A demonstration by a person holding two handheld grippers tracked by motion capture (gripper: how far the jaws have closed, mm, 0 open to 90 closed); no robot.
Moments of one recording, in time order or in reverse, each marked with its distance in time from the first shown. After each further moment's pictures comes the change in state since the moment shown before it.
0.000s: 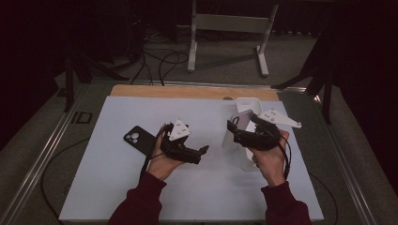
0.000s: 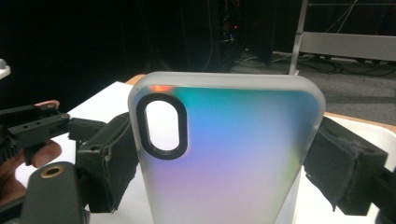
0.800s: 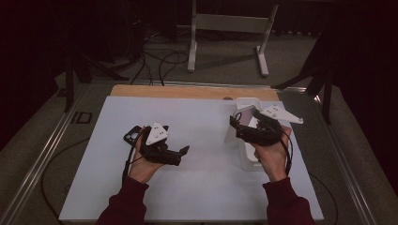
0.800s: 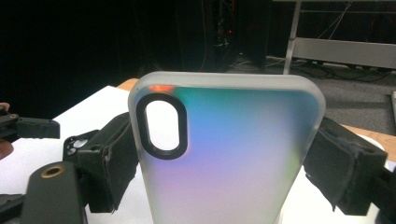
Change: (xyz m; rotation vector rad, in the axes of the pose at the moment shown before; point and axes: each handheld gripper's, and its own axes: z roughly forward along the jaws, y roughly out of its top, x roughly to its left) left arm 0.028 -0.027 -0.037 -0.021 0.080 -0.006; right arm -0.010 0.006 0.004 -0.015 -0.021 -0.015
